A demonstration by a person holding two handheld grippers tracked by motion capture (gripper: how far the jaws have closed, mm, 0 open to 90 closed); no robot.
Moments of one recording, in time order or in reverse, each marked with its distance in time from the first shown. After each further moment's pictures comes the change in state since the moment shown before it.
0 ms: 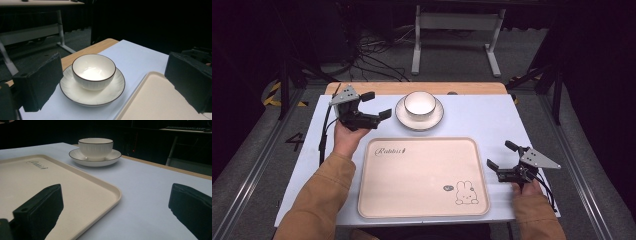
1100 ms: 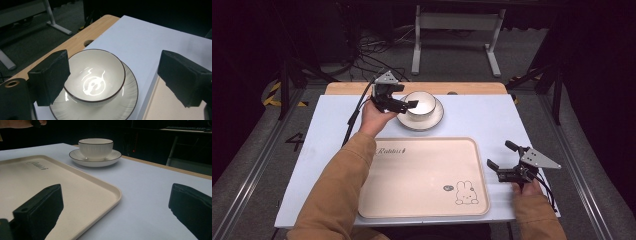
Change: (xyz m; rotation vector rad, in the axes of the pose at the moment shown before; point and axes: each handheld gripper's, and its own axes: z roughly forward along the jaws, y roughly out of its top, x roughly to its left) left arm 0.013 0.023 0.103 0.255 -0.051 0.084; right arm 0.000 0.000 0.000 -0.003 0.002 0.007
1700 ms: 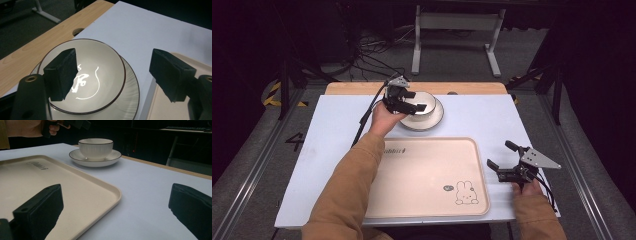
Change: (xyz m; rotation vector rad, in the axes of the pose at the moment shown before) left arm 0.007 -0.012 0.041 0.068 -0.069 -0.047; right arm 0.000 0.000 0.000 -0.001 0.001 0.001
